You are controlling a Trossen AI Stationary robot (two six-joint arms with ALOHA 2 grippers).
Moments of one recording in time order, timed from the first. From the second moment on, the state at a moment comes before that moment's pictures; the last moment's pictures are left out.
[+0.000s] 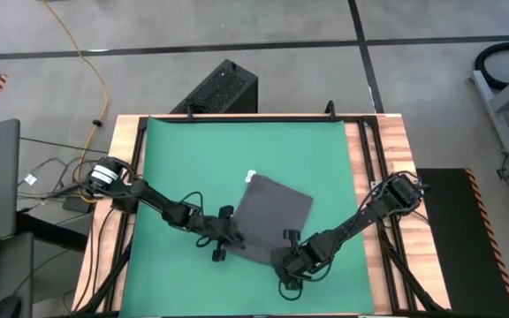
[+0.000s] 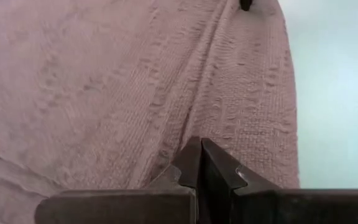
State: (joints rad) left arm -0.31 1.80 0.61 0.48 -0.08 -0.26; right arm 0.59 1.98 1.25 -0.51 0.13 0.57
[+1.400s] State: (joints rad) left arm -0.27 1.88 0.60 0.58 0.19 -0.56; right arm 0.38 1.79 1.25 -0.74 -0.18 0.88
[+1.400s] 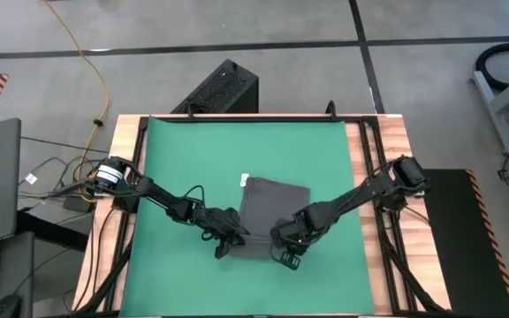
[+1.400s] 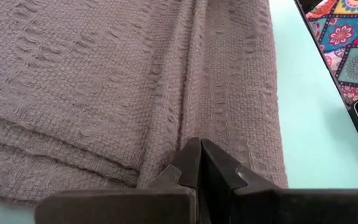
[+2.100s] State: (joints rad) left arm -0.28 1.88 0.60 0.58 0.18 -0.58; right arm 0.14 1.78 1.25 -0.86 -0.36 0.64
